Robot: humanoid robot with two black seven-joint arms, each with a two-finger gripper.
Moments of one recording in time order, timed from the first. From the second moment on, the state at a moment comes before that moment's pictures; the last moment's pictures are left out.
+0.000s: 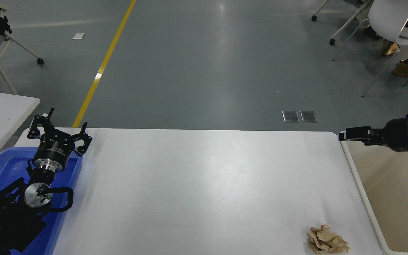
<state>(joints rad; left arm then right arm) -0.55 0.37 -0.86 -0.44 -0.20 -0.59 -0.43 1.37 -0.79 -0.60 0.91 -1.15 0.37 0.59</state>
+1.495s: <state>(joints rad) -0.55 0.37 -0.86 -0.44 -0.20 -0.59 -0.43 1.18 -0.61 -0.71 1.04 -1.43 0.35 0.61</state>
